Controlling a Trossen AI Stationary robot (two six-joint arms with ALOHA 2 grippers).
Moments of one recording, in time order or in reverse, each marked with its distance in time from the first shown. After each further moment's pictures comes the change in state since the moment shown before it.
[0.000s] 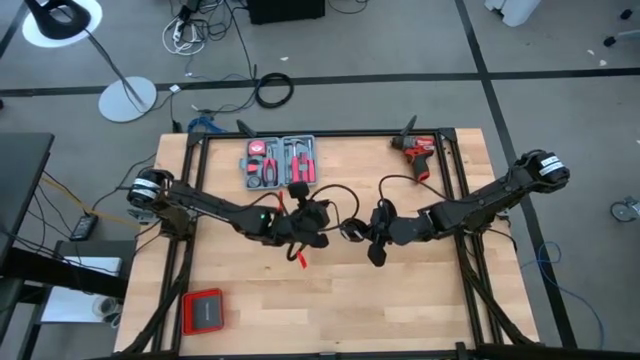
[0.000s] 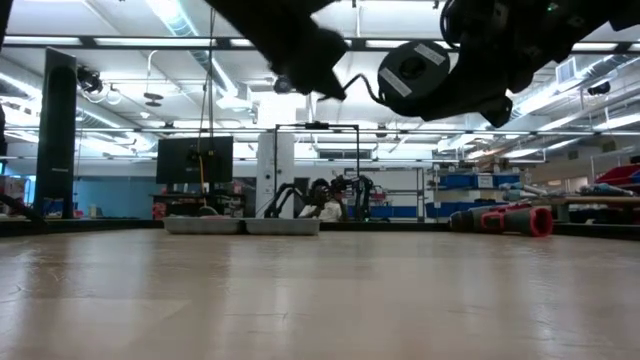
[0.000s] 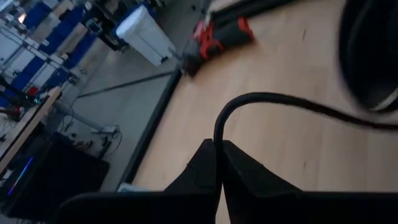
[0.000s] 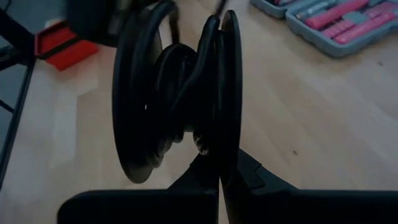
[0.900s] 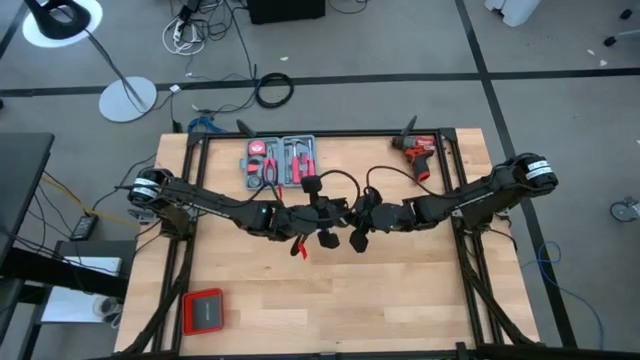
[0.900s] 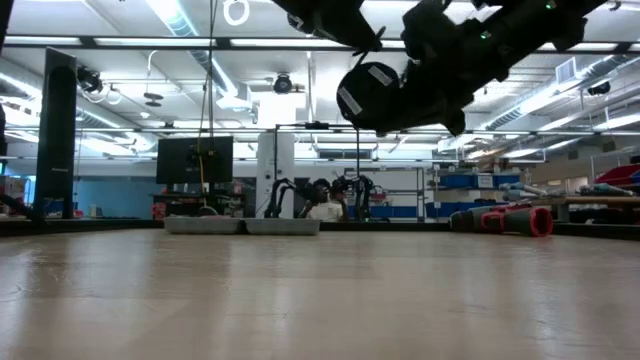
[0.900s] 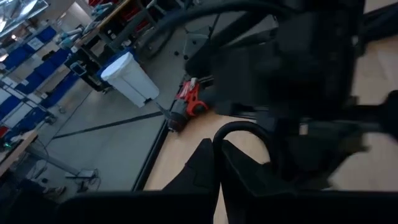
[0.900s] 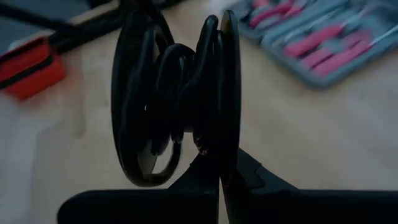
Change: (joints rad) left arm 0.012 0.000 0.104 0.130 0.135 0.161; right arm -0.154 0.146 0.069 0.125 -0.035 -0.099
